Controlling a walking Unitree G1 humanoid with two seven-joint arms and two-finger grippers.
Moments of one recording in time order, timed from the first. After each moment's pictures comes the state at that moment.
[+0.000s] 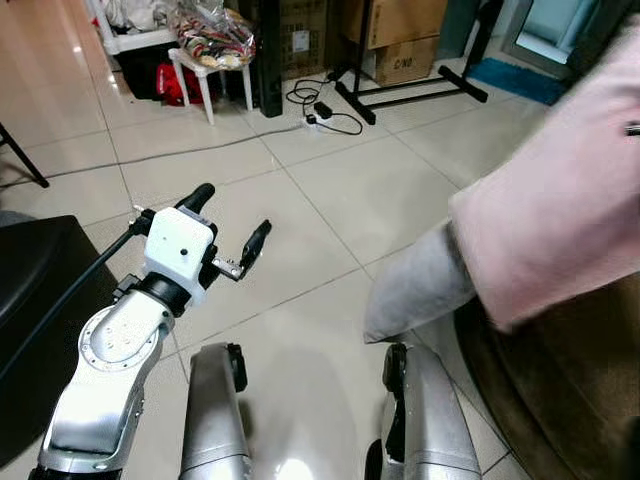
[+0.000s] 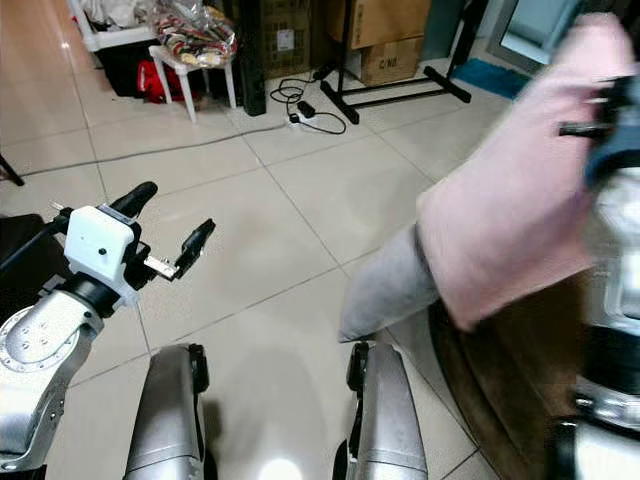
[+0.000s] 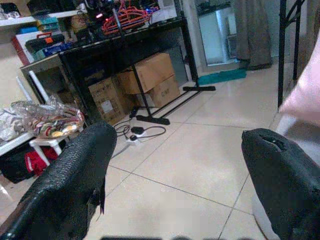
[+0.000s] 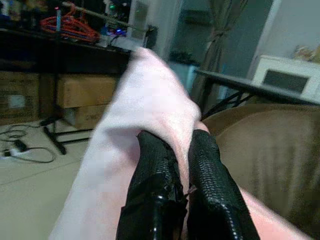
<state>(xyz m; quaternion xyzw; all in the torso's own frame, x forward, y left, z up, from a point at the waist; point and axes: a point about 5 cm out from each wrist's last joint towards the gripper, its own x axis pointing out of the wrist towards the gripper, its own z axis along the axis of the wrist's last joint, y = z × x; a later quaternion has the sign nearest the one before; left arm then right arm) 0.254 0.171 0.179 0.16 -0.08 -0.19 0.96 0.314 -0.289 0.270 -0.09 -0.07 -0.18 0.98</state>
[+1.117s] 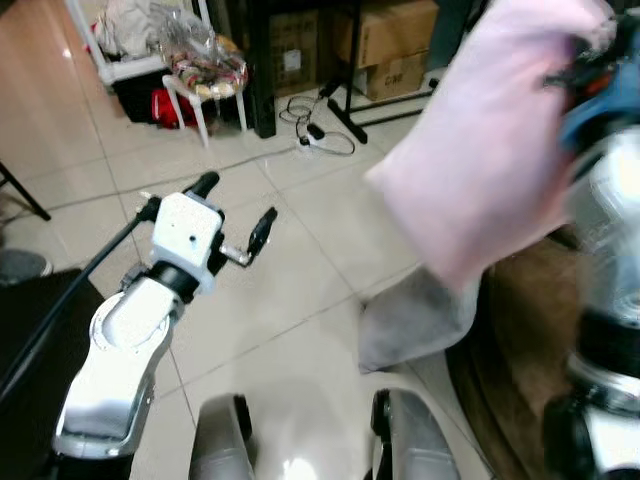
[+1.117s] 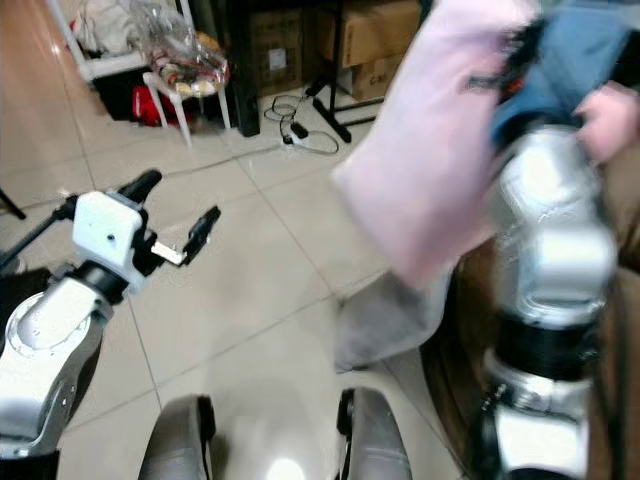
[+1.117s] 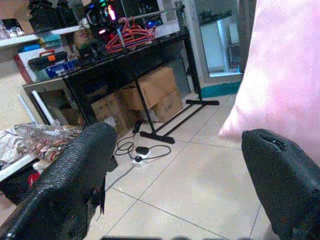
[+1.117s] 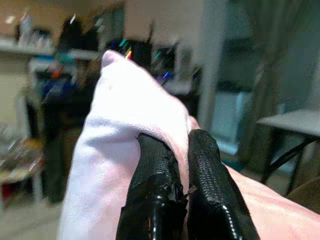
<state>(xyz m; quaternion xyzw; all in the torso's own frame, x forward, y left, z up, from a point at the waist) 0.263 0.163 0.187 0.16 -0.09 -0.19 0.97 0.319 -0.196 0.287 -0.02 -0.14 -0.08 0.99</state>
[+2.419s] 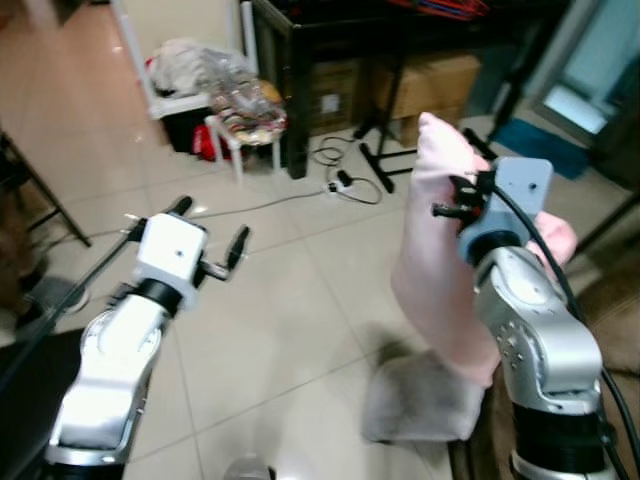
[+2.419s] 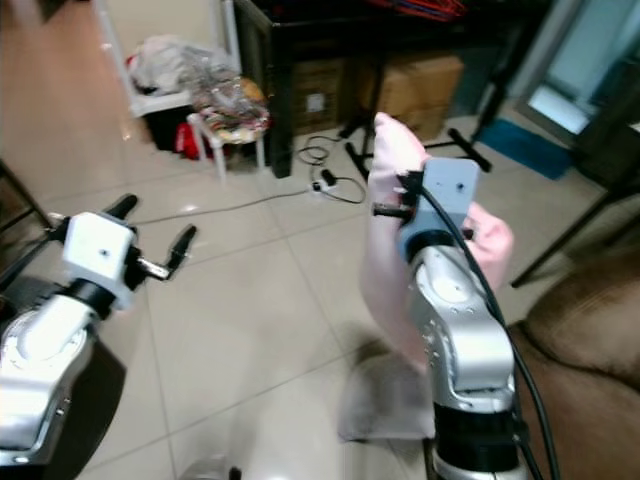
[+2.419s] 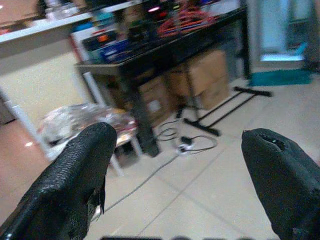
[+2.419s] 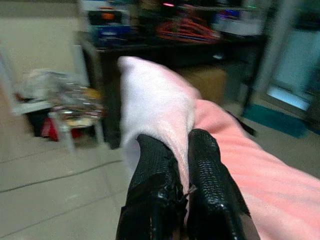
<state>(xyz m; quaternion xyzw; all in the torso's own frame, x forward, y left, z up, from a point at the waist) 0.261 0.182 0.156 0.17 -0.04 -0.14 0.98 0.292 -0.158 0.187 0.02 0.01 -0.04 1.00</state>
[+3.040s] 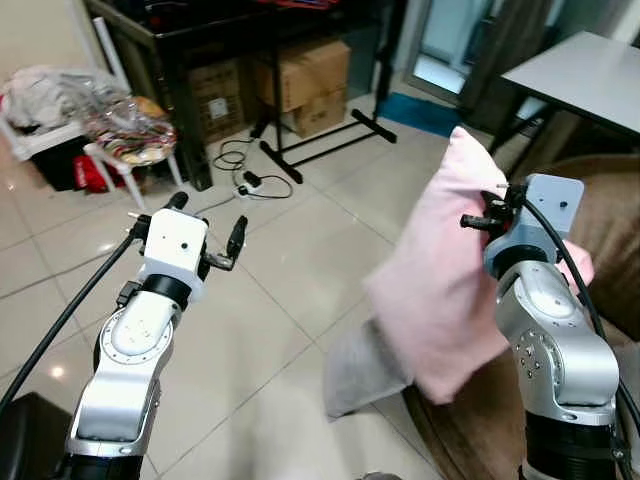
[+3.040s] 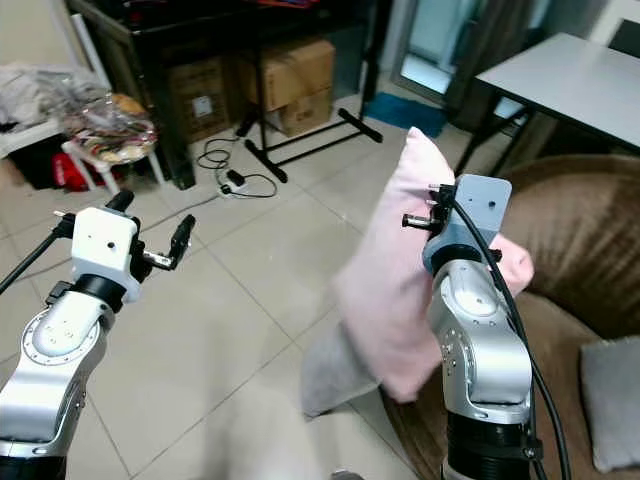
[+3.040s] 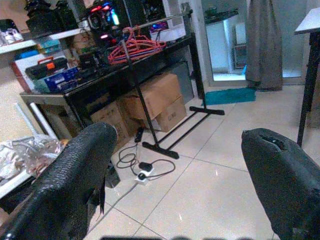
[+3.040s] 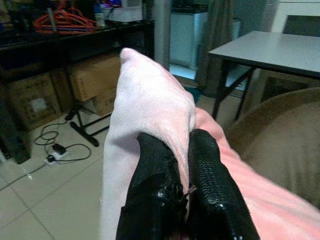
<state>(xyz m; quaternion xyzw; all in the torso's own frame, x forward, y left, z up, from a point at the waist) 0.270 0.182 0.158 0.15 -0.05 -0.08 0.98 0.288 -0.181 0.179 0.03 0.03 -0.10 0.99</state>
